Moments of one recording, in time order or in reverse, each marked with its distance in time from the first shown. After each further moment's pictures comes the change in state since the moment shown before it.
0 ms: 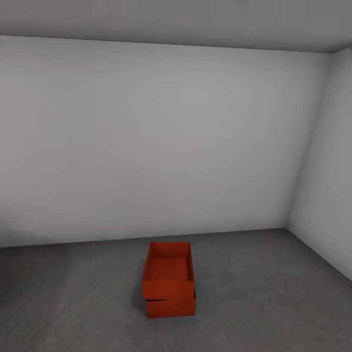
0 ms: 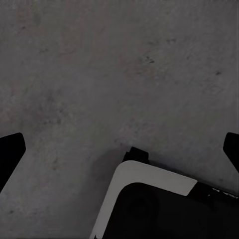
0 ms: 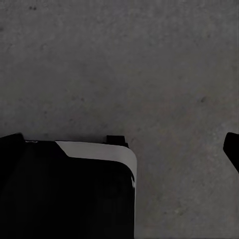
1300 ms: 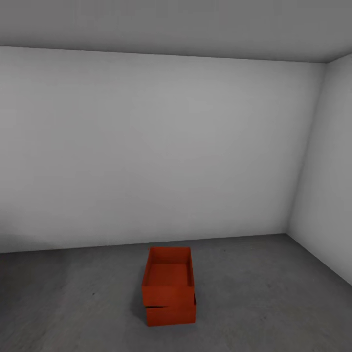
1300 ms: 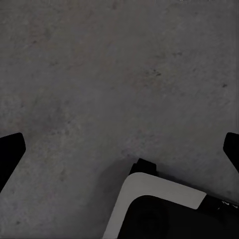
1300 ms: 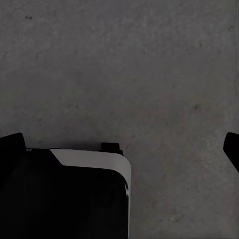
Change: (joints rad) left arm 0.015 0.028 0.001 -0.012 -0.009 -0.005 -0.002; right arm 0.006 -0.009 0.000 -0.001 0.005 0.003 -0.007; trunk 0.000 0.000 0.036
